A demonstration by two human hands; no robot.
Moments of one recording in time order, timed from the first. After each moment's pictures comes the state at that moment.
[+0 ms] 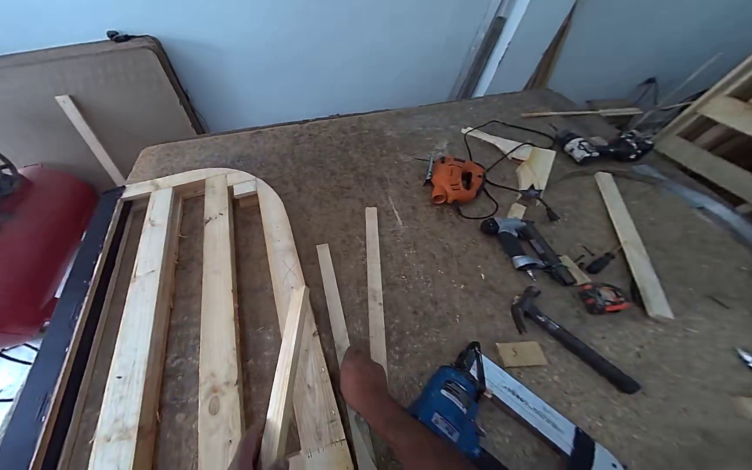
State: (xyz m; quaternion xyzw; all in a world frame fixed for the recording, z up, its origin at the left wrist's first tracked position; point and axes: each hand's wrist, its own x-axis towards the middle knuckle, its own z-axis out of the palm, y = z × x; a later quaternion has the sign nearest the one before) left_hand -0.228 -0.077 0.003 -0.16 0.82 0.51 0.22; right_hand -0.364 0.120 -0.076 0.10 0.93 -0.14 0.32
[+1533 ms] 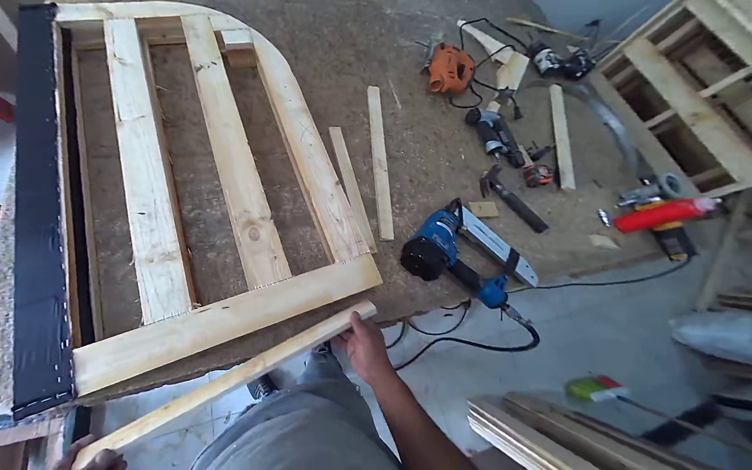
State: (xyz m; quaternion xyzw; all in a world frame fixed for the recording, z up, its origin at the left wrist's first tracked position) left_hand 0.042 -0.446 -0.111 -0.34 0.60 0.72 0.11; right_hand -0.081 0.002 -0.122 0.36 0.48 -0.80 0.06
